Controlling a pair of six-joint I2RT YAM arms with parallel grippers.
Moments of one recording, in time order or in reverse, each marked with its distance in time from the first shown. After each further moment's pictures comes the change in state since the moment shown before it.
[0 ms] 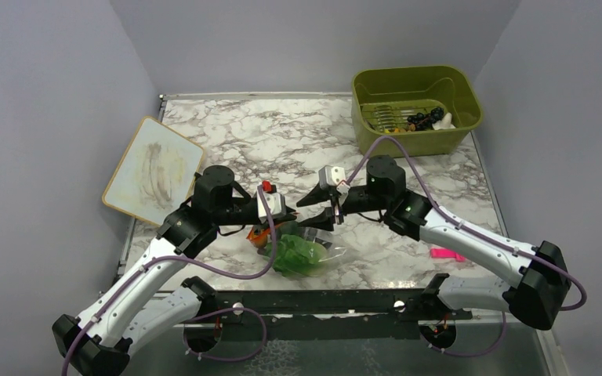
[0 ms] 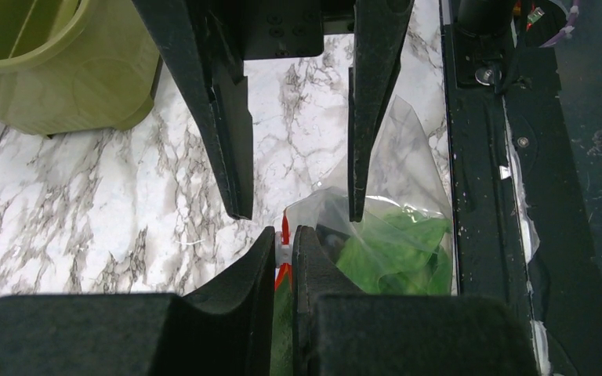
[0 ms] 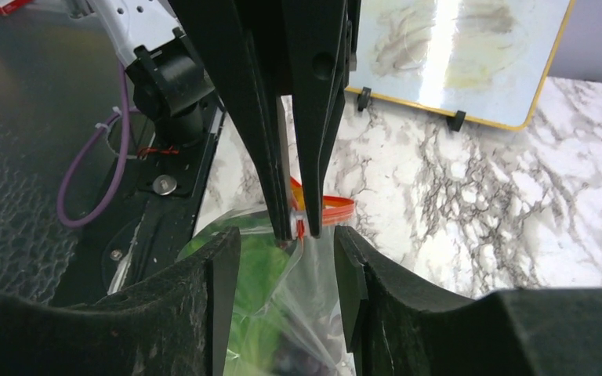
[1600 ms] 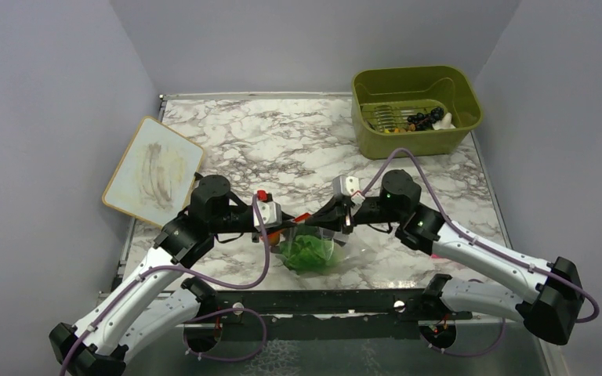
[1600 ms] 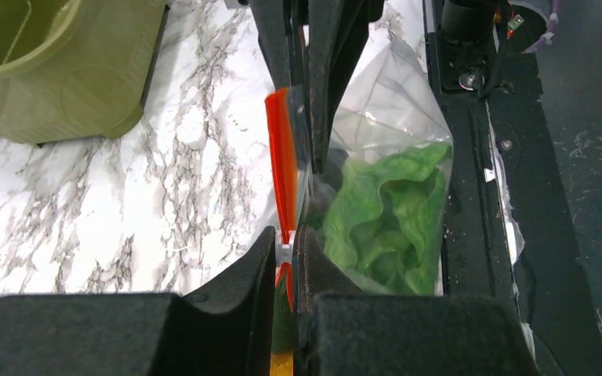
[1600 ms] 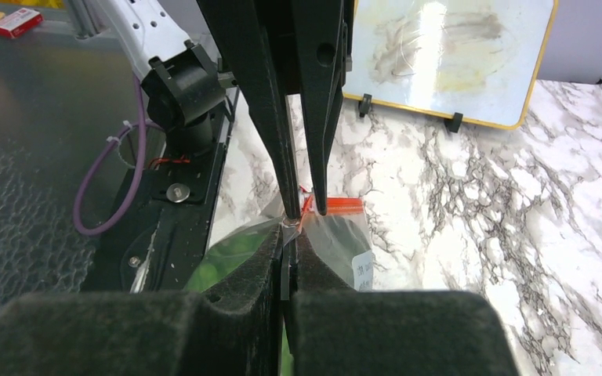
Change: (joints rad) left arm -0.008 -0.077 -0.070 0.039 -0.003 -0.030; right arm 0.023 -0.126 -0.126 0.069 0.056 0.082
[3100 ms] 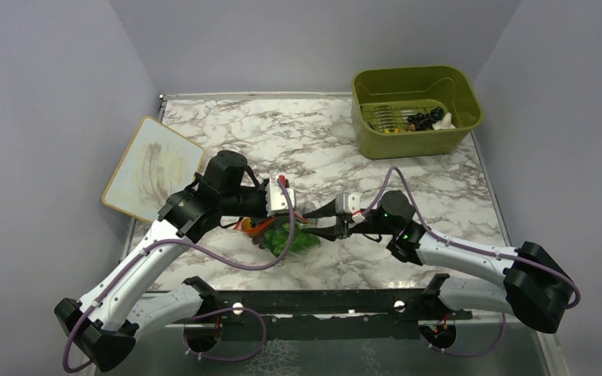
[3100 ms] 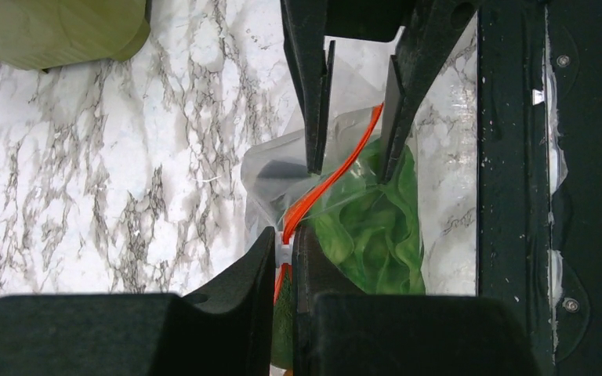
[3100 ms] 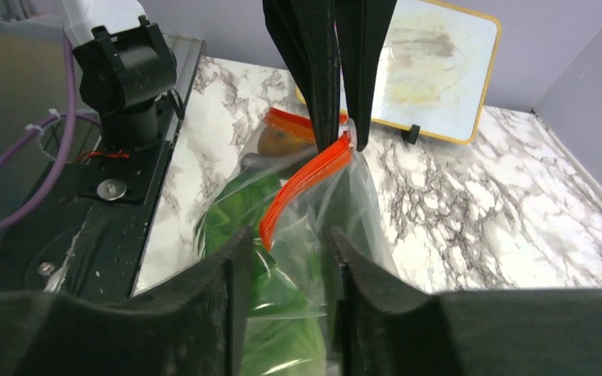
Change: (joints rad) left arm -0.011 0.213 0.295 -0.376 -0.138 0.217; right arm 0.000 0.094 -0.280 0.525 0.069 -0.039
